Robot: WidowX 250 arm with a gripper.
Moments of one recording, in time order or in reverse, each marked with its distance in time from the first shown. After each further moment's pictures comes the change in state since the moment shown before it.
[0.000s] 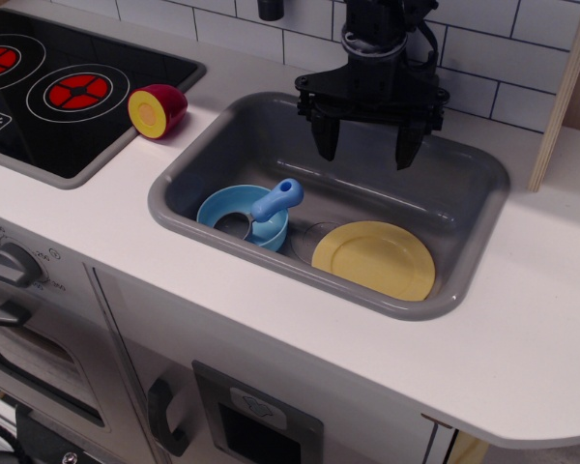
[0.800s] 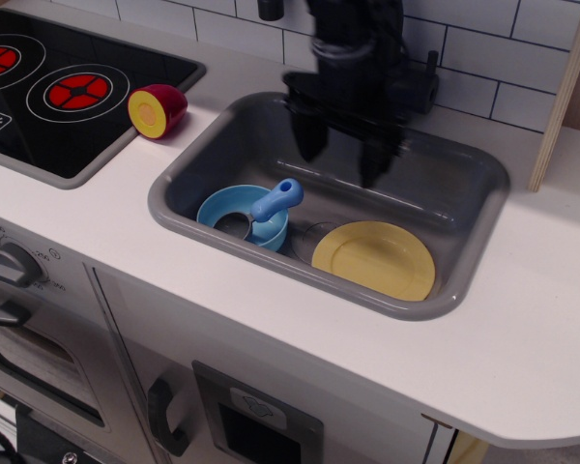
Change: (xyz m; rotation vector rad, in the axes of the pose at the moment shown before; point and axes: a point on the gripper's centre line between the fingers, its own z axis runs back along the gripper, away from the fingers) arm -0.005 0.026 -0.004 -0.075 0.095 -0.462
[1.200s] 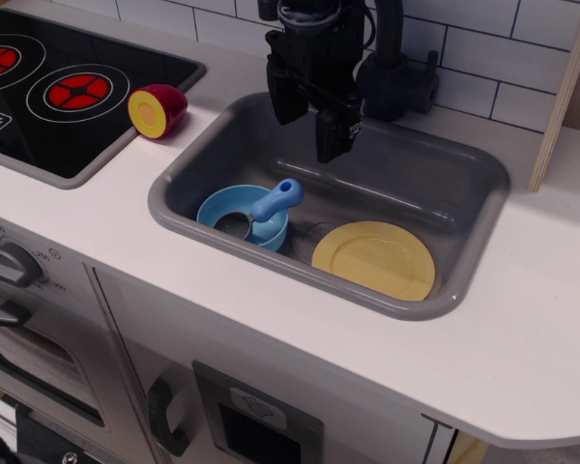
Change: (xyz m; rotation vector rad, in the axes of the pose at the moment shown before) arm 0.004 0.021 0.008 0.052 0.002 -0.296
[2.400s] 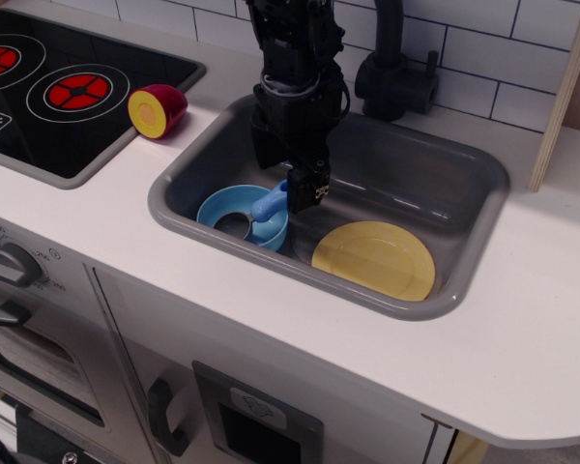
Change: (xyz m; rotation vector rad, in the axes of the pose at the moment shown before) arm -0.029 0.008 -0.042 0.043 0.046 -0.074
